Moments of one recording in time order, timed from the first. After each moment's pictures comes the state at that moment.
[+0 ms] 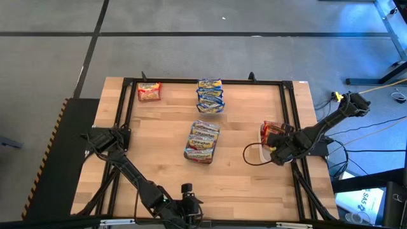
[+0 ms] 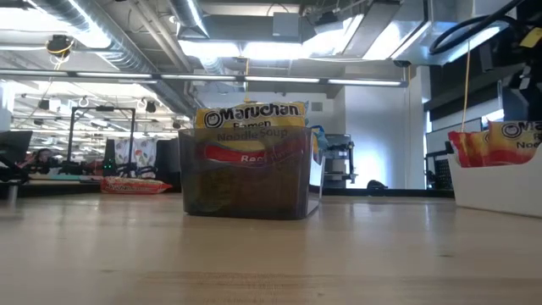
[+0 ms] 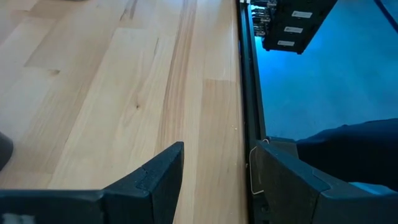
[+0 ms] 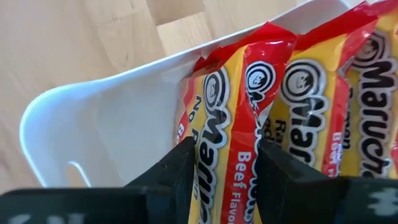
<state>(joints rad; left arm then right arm) -0.78 2.03 1.49 -0.21 -0.59 -0.65 0.59 1.05 0.70 -1.22 0.28 0.92</state>
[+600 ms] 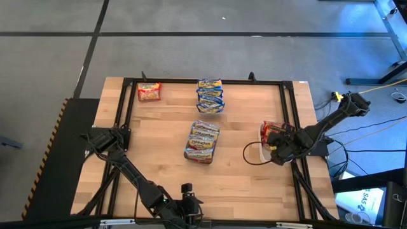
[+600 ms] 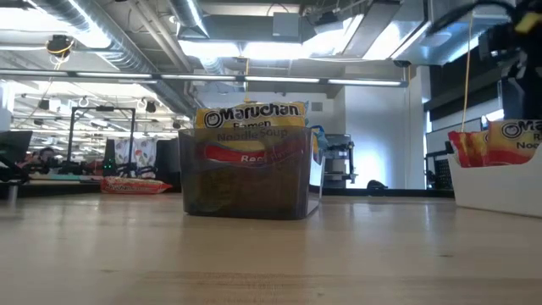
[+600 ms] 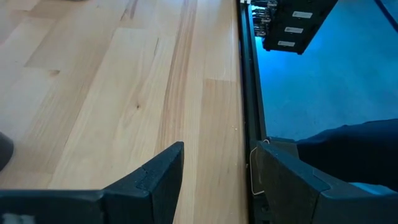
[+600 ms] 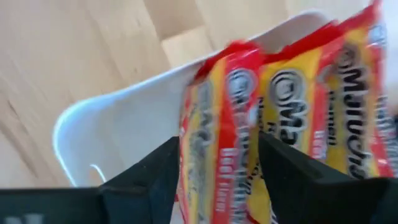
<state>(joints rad) -0.78 2.03 1.49 -0.21 -0.59 -0.65 0.59 1.05 0.75 -1.26 0.29 0.95</state>
